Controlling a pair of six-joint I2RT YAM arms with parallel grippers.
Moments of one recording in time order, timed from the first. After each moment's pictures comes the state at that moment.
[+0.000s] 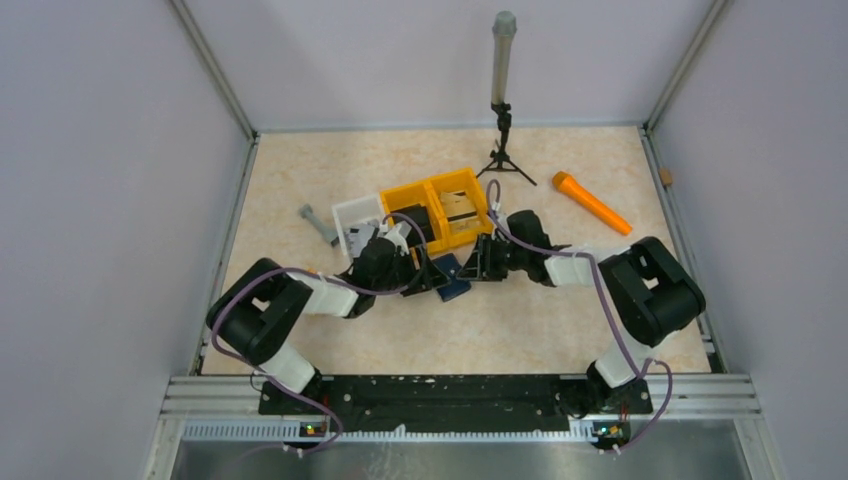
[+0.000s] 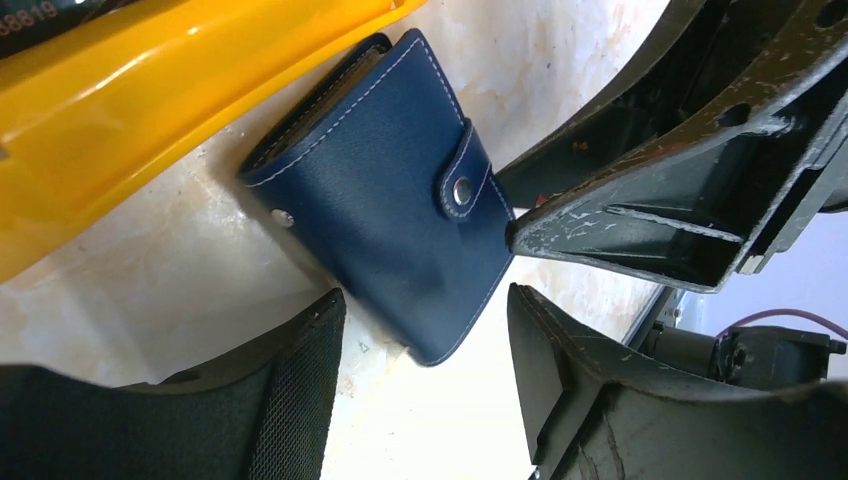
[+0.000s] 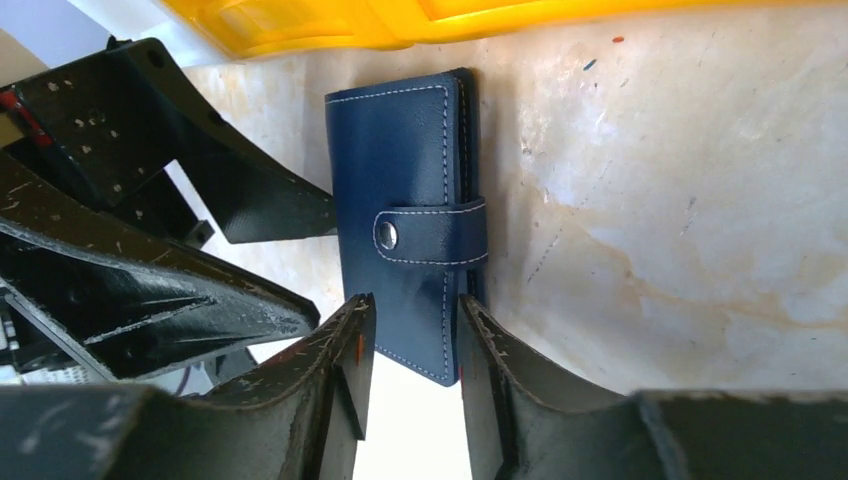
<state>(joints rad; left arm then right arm) -0.62 1.59 0.49 0.56 0.33 -0.87 0.51 1.66 0.69 0.24 -0.54 0.62</state>
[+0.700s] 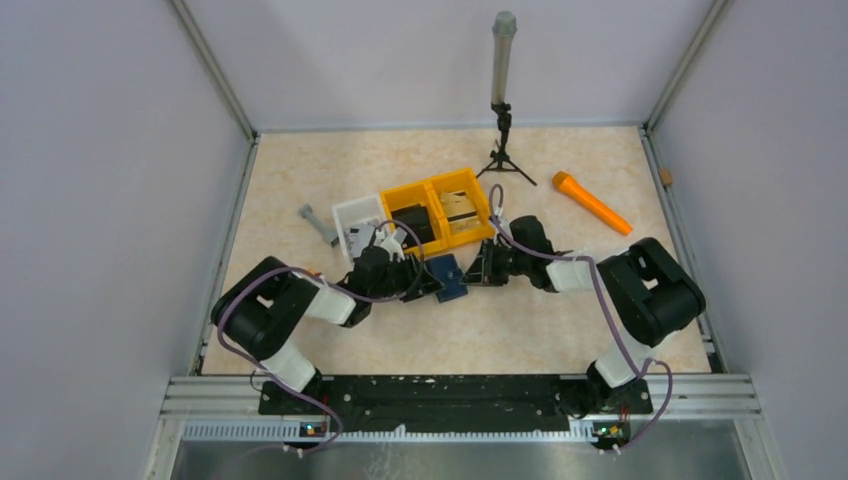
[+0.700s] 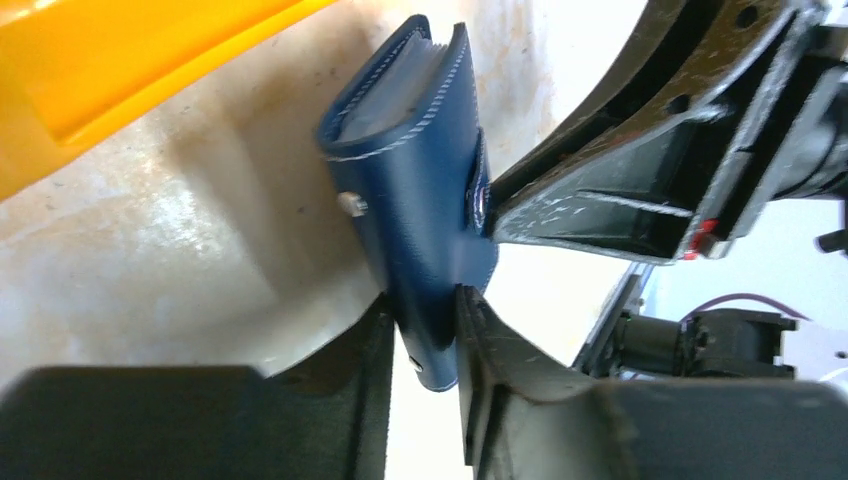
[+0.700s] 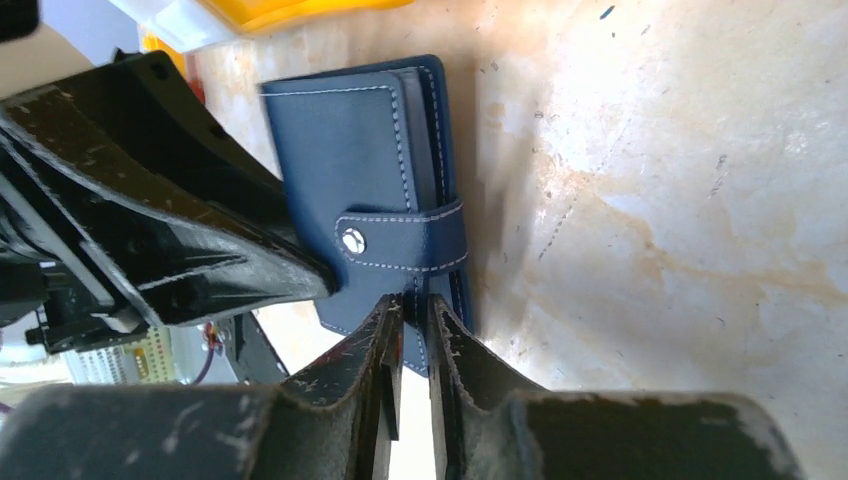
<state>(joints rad) -0.61 1.64 0.40 0.76 0.38 -0.95 0.51 1.66 0.63 0.33 -0.59 0.69</state>
